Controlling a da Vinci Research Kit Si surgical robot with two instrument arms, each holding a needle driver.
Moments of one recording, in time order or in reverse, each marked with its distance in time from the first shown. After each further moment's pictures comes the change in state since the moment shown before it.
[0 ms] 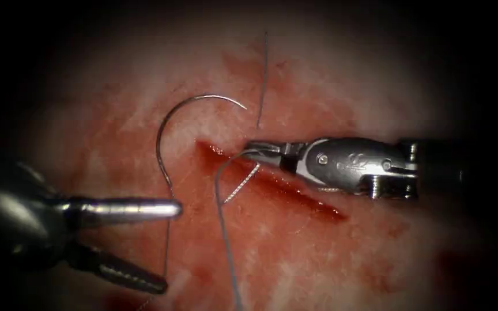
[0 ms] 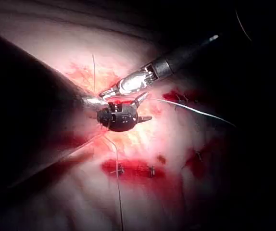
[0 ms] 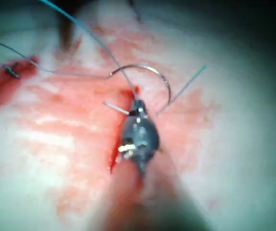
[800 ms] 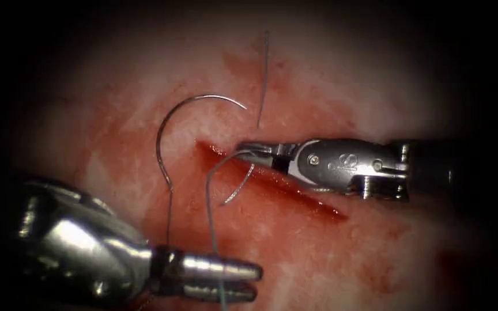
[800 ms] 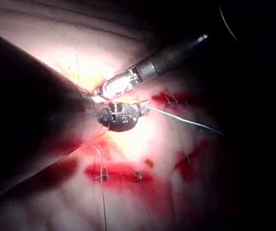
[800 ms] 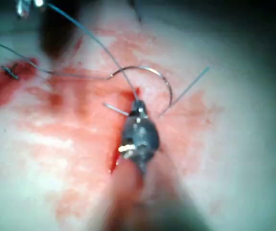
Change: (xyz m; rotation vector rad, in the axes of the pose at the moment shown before) right arm 0.000 -0.001 0.000 0.010 0.001 -0.004; left arm 0.000 0.001 0.004 0.037 -0.014 0.034
